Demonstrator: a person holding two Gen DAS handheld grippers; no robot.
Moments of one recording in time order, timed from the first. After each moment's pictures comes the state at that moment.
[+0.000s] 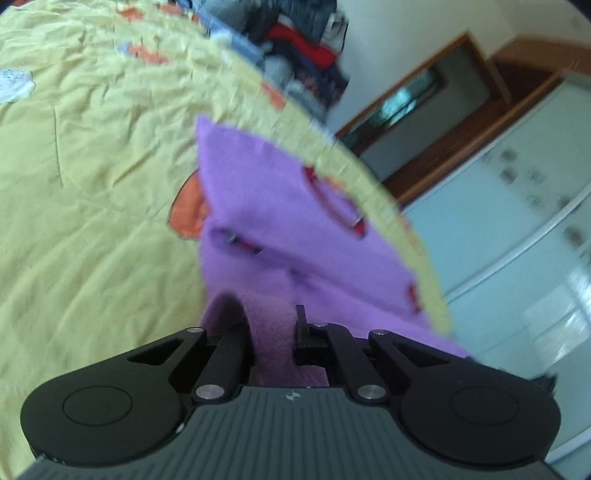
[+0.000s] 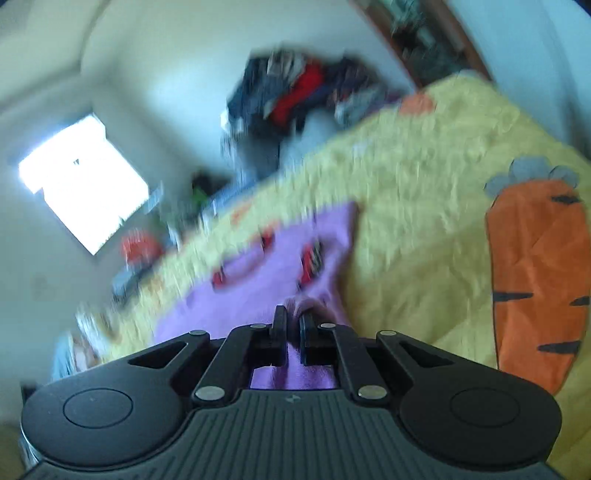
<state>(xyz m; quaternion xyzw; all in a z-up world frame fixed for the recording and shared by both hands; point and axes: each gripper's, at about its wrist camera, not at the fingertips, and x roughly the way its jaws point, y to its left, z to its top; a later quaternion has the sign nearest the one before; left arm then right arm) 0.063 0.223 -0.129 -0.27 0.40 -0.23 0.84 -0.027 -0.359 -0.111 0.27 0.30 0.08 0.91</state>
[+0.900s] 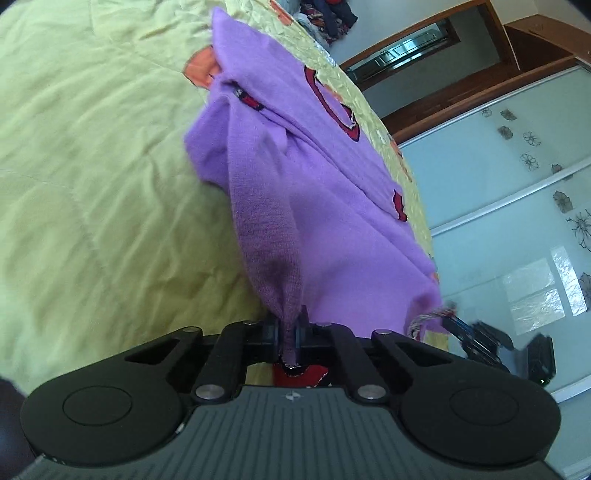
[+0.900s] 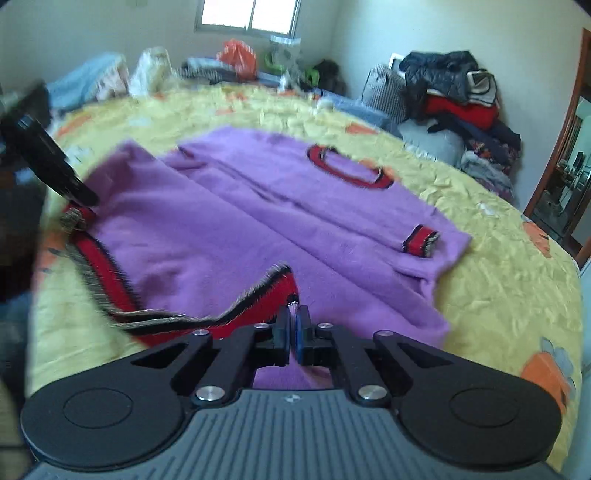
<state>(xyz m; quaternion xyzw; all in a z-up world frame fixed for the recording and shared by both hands) -0.013 0.222 -0.154 -0.30 0.48 -0.27 0.78 -0.125 -0.236 -0.080 -0.15 0.30 0.21 0.92</state>
